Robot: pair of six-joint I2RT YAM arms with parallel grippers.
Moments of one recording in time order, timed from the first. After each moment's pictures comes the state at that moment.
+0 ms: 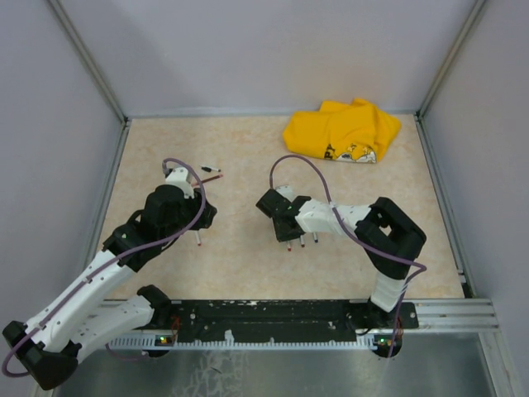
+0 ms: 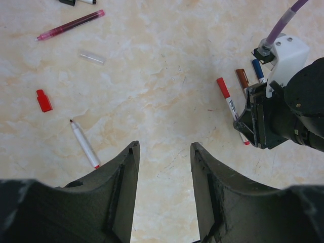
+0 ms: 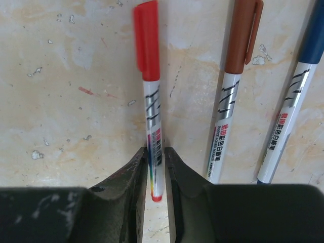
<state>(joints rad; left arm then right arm) -0.66 0.81 0.84 -0.56 -0.25 -0.46 0.90 1.75 1.07 -0.55 0.30 0.63</state>
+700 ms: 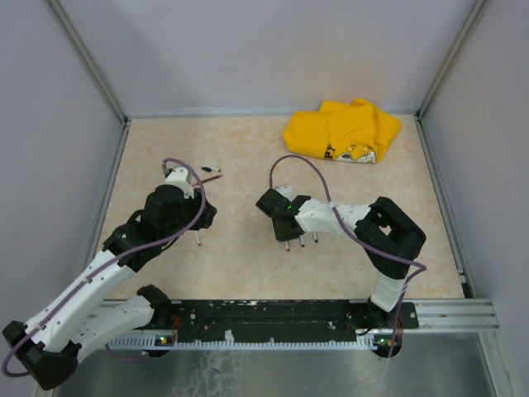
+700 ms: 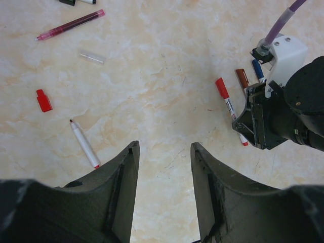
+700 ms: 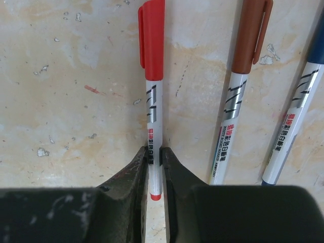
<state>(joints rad) -0.66 0.81 0.84 -0.56 -0.25 -0.46 0.90 1.76 1.08 -0.55 0.28 0.63</state>
